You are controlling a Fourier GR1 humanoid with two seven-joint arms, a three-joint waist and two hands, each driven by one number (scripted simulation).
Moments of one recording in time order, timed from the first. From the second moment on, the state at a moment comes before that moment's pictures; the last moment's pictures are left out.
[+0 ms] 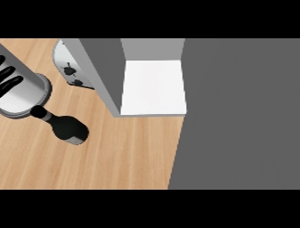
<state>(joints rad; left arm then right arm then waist) -0.20 0.57 0.24 -1.66 1.00 -0.67 0.34 0.03 -0.10 0.50 -2.50 0.04 -0.25 0.56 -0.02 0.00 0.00</state>
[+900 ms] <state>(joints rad) -0.24 0.42 0.27 -1.33 0.56 -0.85 0.05 -0.06 -0.18 0.51 -2.51 0.06 -0.34 0.64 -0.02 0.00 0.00</state>
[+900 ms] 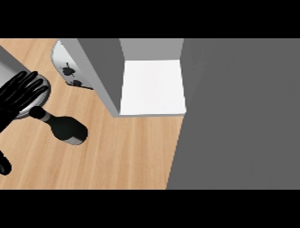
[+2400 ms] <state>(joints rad) -0.38 0.42 0.18 -0.69 -0.03 -0.71 -0.55 -0.13 -0.28 0.58 -2.50 0.08 -0.45 0.63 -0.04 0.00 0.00</state>
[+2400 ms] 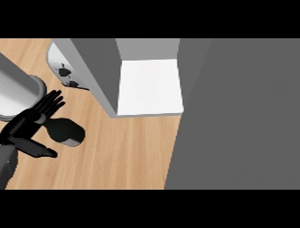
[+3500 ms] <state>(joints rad) -0.45 0.37 0.07 -0.46 -0.04 -0.69 -0.65 -0.12 -0.34 0.62 -2.50 0.07 -0.50 0.57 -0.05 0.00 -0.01</state>
